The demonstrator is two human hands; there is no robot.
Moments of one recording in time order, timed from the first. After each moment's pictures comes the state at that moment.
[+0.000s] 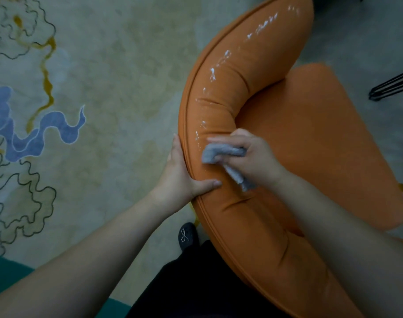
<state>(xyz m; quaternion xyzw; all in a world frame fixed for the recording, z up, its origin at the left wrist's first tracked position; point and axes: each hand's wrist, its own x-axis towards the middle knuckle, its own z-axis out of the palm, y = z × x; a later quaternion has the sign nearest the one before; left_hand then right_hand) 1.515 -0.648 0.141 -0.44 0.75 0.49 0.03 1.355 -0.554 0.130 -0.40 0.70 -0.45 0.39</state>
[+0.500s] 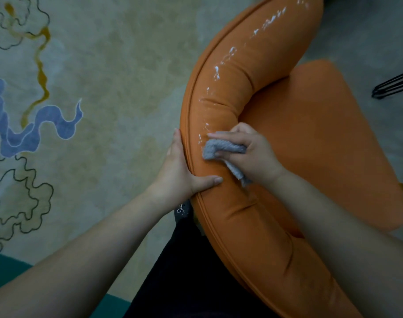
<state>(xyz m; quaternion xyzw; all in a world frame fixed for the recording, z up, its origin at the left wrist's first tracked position) 1.508 -0.665 0.137 -0.44 0.75 0.49 0.04 1.351 -0.573 0.123 -0.40 0.70 -0.46 0.37</state>
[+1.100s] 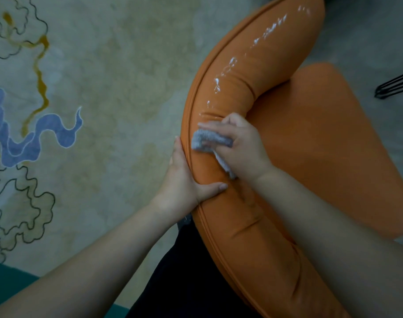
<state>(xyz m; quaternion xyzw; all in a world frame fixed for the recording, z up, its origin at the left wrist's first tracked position) 1.493 -0.674 0.130 -0.45 0.74 0.50 0.01 1.343 -0.618 0.113 -0.44 0.73 -0.46 0.24</state>
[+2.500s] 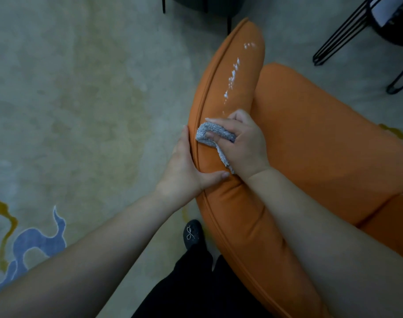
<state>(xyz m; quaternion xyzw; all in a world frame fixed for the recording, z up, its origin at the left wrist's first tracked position) 1.366 -0.838 0.117 -0.22 0.84 0.49 0.11 1.275 -0.717 0.092 -0.21 0.85 -0.48 0.00</state>
